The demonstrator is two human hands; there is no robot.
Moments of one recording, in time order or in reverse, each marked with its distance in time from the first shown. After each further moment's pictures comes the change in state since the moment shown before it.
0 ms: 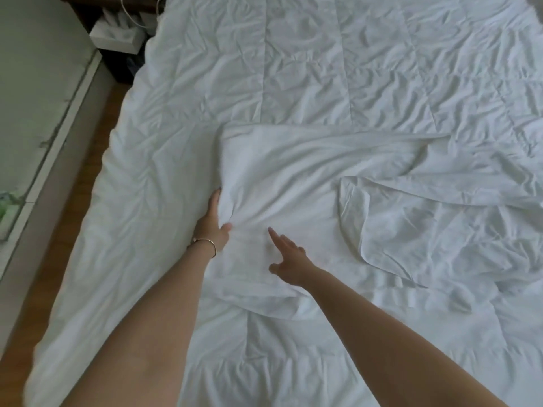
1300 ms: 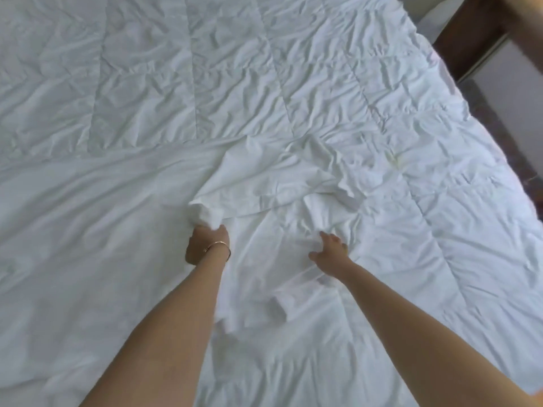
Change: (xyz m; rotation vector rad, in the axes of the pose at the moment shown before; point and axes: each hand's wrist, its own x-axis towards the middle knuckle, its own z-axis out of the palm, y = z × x) left_hand -0.081 0.314 0.324 0.107 0.116 -0.491; right_hand -0.096 0.426 -0.233 0.109 0.296 0.396
